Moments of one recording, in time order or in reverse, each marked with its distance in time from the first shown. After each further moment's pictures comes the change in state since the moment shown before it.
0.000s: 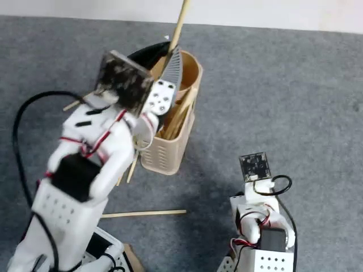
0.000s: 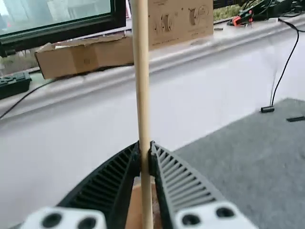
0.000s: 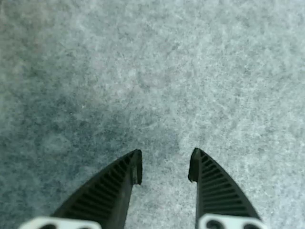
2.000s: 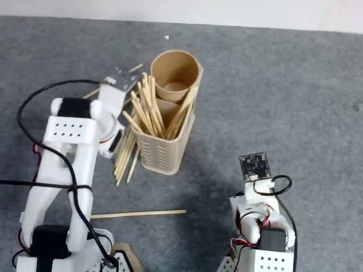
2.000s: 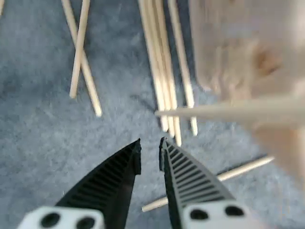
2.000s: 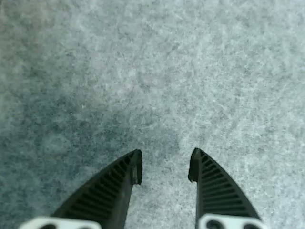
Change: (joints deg) left arm -28.2 27.3 4.5 47.7 -10.7; right arm 0.0 0.0 0.0 0.0 0.0
